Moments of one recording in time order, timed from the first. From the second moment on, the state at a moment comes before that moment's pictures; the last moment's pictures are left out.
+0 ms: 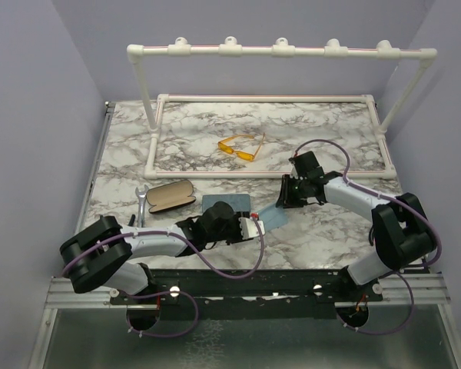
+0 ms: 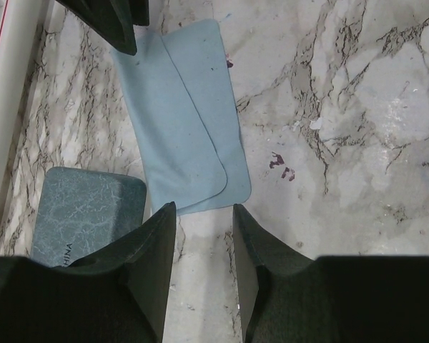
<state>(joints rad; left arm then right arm) -1.02 1.38 0.49 0.36 0.16 0.45 0.42 1.54 0.84 -0.35 -0.22 0.47</state>
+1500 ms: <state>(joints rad) -1.03 1.54 0.58 0.32 0.12 0.63 0.42 1.53 0.77 -0.22 -0.25 0.48</state>
